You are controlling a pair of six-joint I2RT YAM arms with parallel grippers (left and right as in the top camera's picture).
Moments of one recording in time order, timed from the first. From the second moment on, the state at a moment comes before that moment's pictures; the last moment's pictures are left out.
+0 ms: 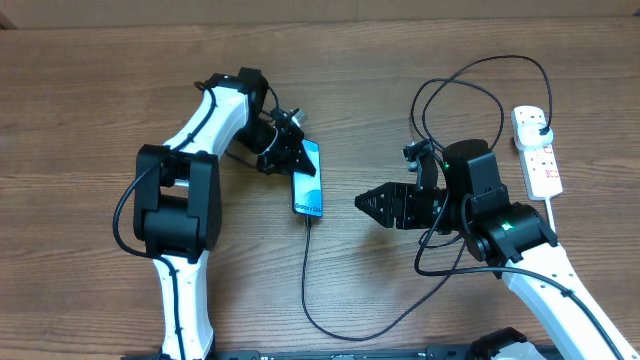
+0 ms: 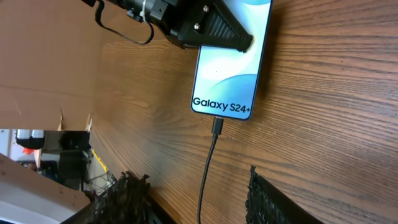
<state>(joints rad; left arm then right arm) -0.19 2.27 1.72 -1.19 0.80 -0.05 0.35 1.15 0.85 -0.53 -0.65 0.51</state>
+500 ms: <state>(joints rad) -0.18 2.33 1.72 -1.15 0.80 -0.05 0.35 1.16 0.85 -0.56 -0.64 0.49</state>
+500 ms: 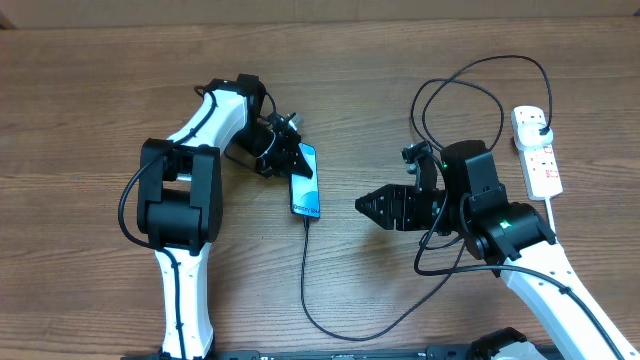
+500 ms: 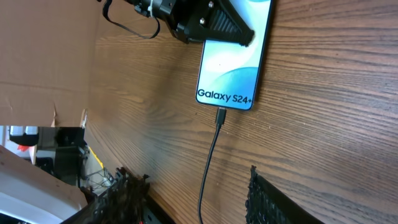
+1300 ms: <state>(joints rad) -0.18 2.33 1.72 -1.17 0.67 -0.10 0.35 1.17 0.85 -0.57 -0.64 0.49</state>
